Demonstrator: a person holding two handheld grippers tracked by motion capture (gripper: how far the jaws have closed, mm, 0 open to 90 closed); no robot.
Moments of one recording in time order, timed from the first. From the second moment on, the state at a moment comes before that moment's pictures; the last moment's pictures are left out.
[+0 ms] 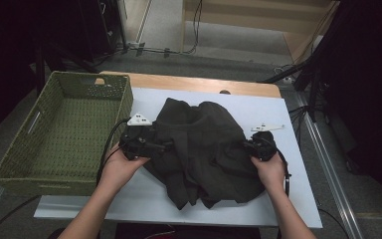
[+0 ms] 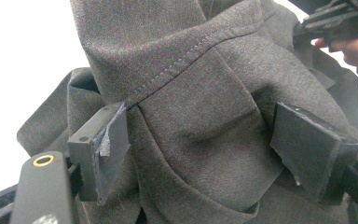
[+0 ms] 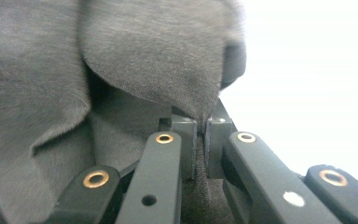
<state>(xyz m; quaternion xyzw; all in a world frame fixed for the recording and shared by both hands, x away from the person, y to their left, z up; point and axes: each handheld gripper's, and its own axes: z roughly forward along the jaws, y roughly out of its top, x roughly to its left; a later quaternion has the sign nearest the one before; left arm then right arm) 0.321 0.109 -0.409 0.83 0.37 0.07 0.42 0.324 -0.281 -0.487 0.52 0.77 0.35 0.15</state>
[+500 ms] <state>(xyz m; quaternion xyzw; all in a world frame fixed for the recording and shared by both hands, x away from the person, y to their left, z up) 0.321 0.109 -0.409 0.82 0.37 0.07 0.42 0.312 -0.339 -0.469 0.57 0.72 0.35 0.18</state>
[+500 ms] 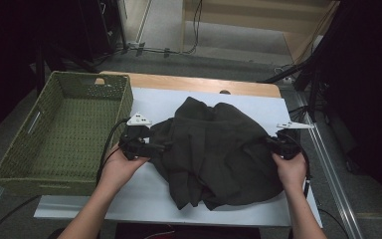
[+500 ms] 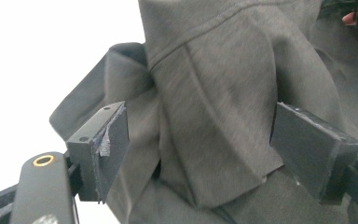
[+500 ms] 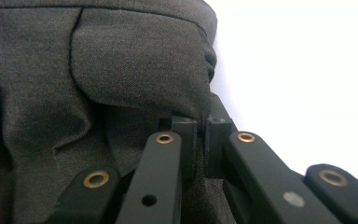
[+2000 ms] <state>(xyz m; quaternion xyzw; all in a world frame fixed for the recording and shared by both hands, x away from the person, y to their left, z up) 0.367 0.087 -0.429 0.82 0.41 0.11 0.38 0.259 -0.320 -0.451 0.51 0.75 0.39 0.13</state>
